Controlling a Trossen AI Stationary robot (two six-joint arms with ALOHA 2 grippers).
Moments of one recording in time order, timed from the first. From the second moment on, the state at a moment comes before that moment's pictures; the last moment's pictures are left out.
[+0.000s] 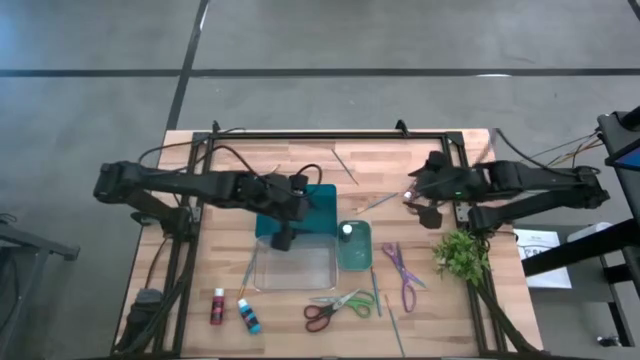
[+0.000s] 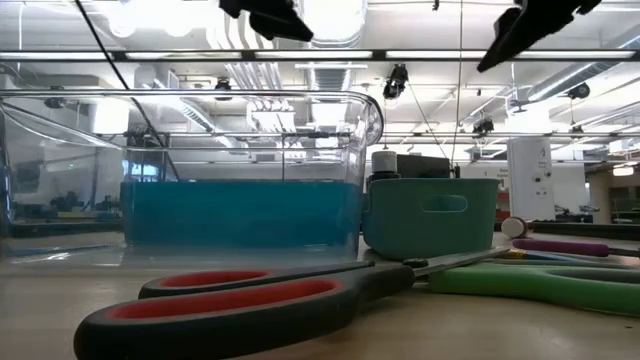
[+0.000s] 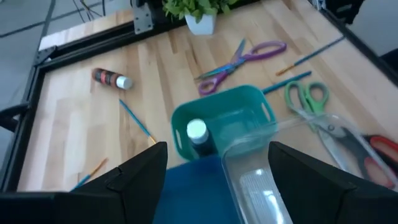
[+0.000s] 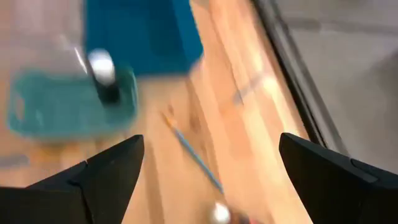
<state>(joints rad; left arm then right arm) -0.05 1.42 1.20 -0.45 0.04 0.28 0.05 0.91 1.01 -0.97 0.37 0.05</state>
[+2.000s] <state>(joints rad) -0.15 1.38 1.16 -0.49 0.03 0.39 -0.13 1.64 0.88 -0.94 0.39 -0.59</state>
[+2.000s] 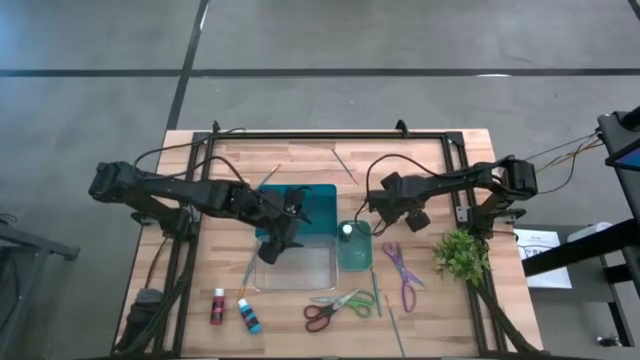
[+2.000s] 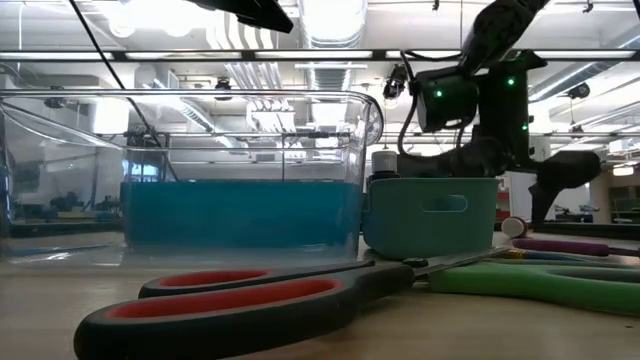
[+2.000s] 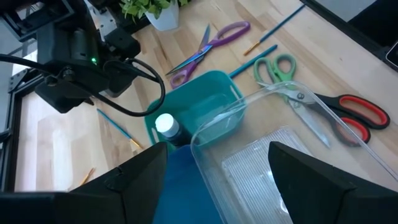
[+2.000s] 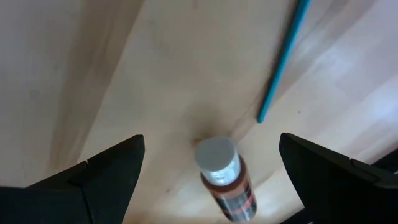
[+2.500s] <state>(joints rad) -0.15 1.38 1.15 -0.49 0.03 0.40 -0.23 1.64 0.86 -0.91 0.40 -0.69</state>
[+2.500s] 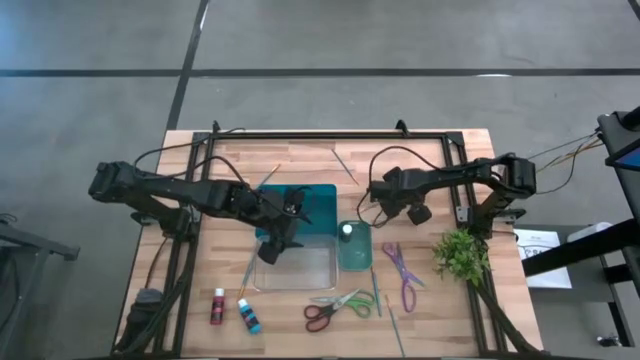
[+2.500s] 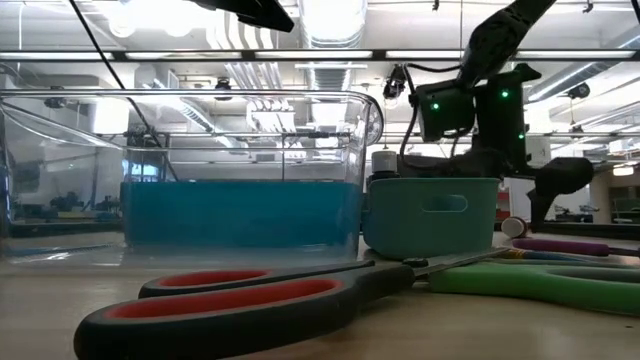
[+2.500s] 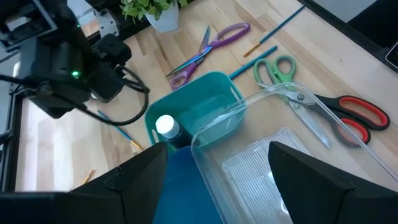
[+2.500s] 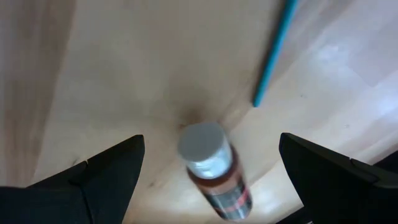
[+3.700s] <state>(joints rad) -0.15 1.38 1.15 -0.49 0.05 0.39 -0.25 1.64 0.85 -0.90 0.36 -0.70</state>
